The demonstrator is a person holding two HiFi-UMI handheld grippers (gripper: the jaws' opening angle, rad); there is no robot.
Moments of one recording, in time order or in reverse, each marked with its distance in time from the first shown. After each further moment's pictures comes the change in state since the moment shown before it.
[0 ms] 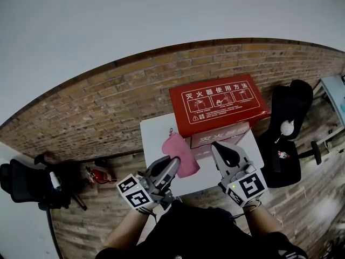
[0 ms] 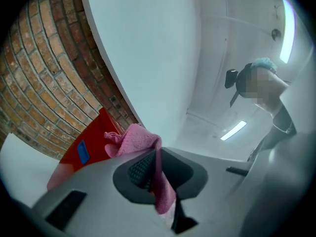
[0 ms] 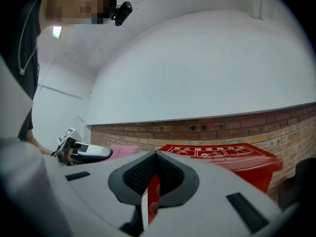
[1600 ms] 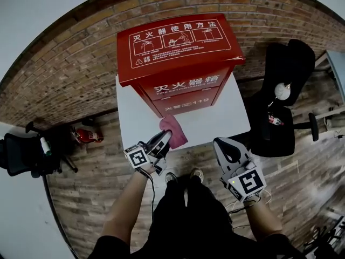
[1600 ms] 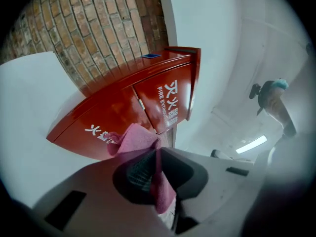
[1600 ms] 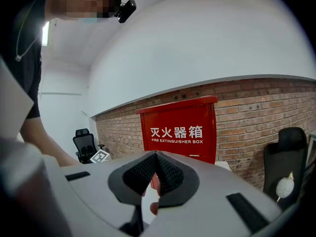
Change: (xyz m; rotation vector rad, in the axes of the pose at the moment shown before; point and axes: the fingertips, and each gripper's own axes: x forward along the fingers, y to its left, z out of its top) left arm 0.021 0.114 -0.268 -0.322 0.075 0.197; right arm -0.177 -0.061 -0.153 0.125 0.228 0.031
